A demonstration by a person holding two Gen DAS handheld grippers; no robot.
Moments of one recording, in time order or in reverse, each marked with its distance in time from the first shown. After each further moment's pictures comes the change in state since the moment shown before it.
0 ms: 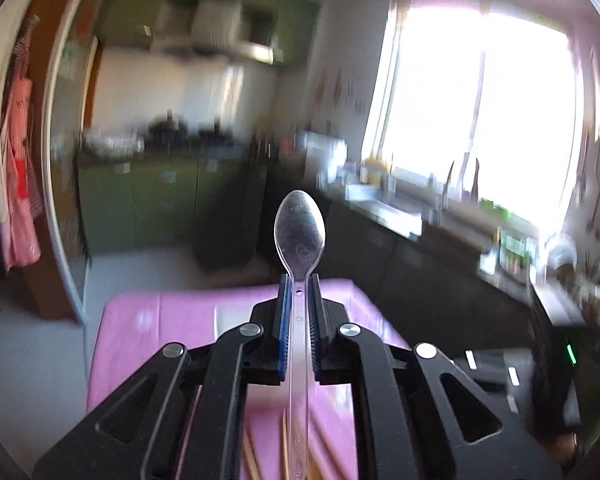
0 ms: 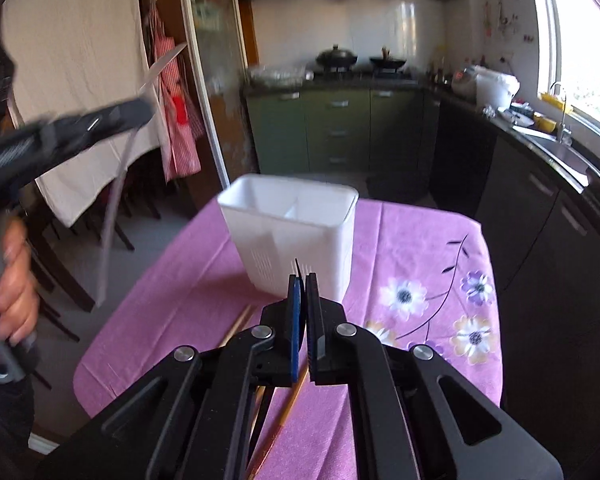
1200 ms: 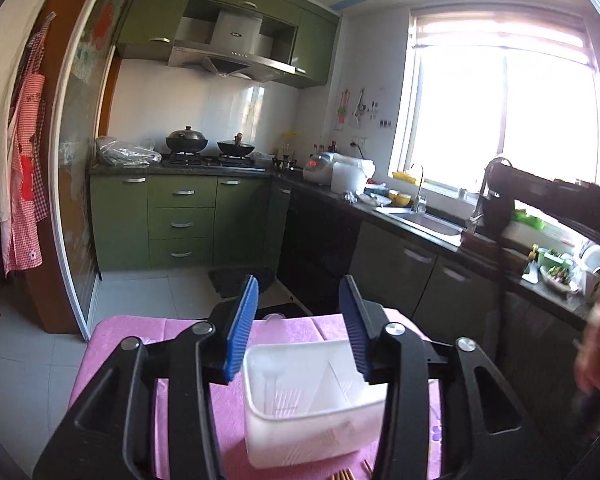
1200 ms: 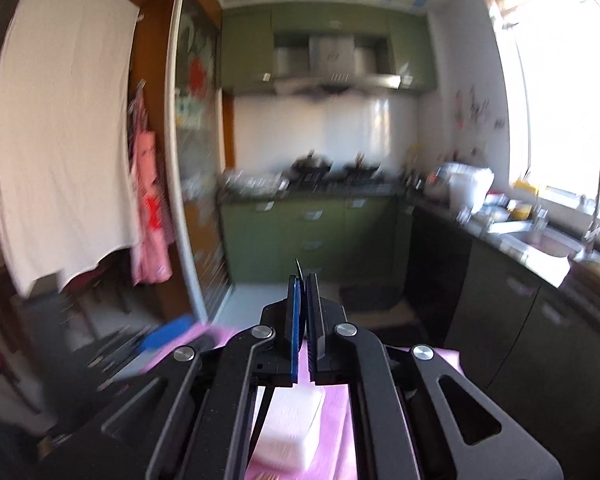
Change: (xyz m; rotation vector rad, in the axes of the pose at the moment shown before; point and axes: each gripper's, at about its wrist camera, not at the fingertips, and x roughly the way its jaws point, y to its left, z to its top) left arm 0.088 0.044 -0.043 -0.003 -0.053 0.065; right arm 0.004 0.004 0.119 -0.029 -0.413 -0.134
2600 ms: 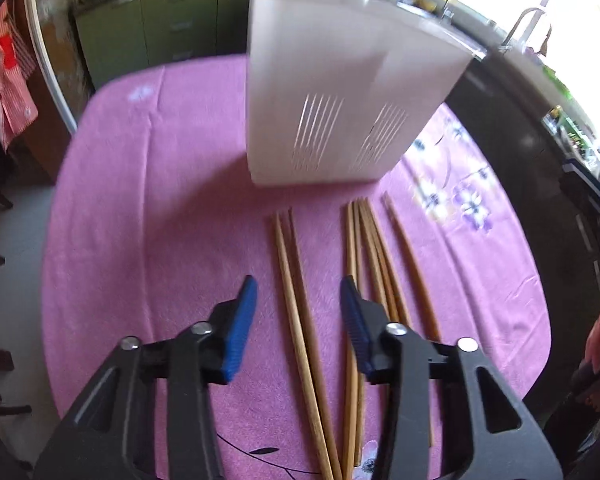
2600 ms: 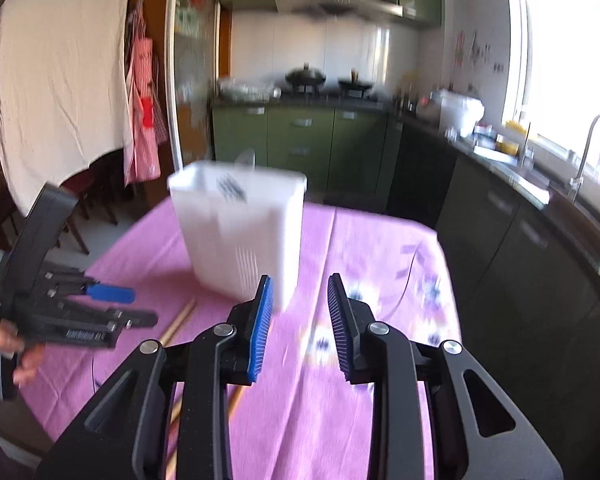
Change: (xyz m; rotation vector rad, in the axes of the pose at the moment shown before) left arm 0.005 0.008 -0.124 -0.024 0.823 0.034; right arm -0.067 -0.021 -0.161 -0.047 0.377 -0.017
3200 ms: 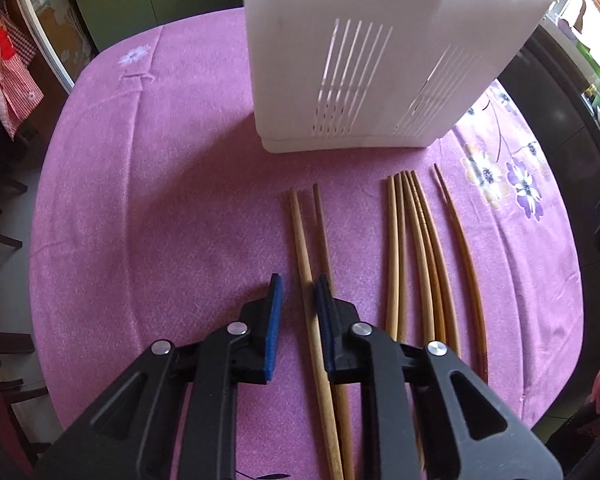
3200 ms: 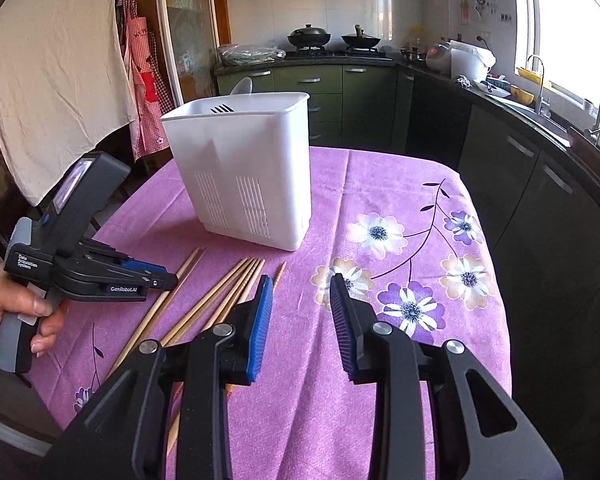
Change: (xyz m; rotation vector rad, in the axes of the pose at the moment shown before) left arm 0.062 -0.016 0.017 0.015 0.132 0.107; right arm 0.028 -0.006 -0.027 0.061 0.105 0.065
